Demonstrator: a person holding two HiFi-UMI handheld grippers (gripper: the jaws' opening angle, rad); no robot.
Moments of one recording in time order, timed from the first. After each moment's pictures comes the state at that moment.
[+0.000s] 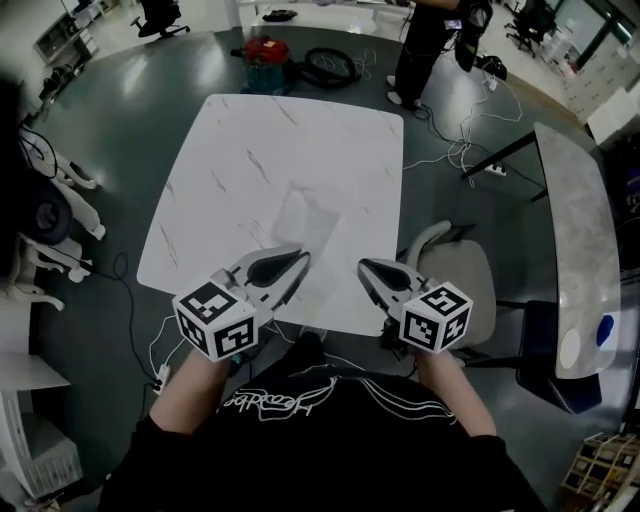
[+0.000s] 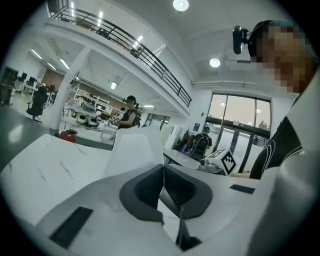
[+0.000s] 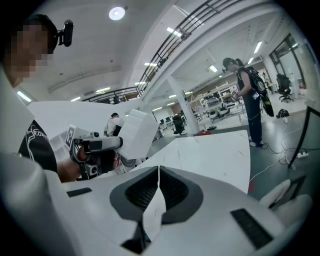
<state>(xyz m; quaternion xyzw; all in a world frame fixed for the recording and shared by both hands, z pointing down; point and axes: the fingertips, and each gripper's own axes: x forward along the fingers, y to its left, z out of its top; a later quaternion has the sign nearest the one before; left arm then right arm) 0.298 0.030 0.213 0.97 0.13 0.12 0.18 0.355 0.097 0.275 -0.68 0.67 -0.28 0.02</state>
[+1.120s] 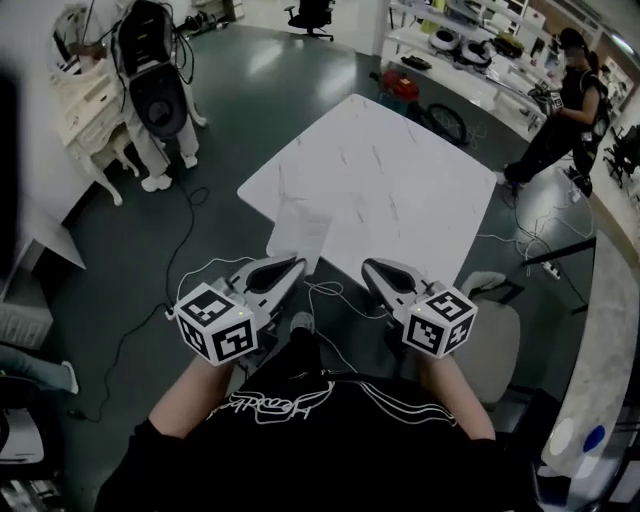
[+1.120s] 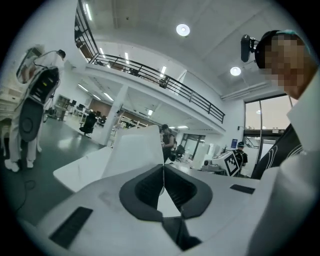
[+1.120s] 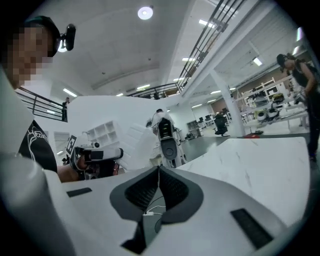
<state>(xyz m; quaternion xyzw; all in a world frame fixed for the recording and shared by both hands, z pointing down) 0.054 0.069 0.183 0.97 -0.13 0.03 0.19 0.153 0.097 0.222 -0.52 0.83 -0.21 -0.01</state>
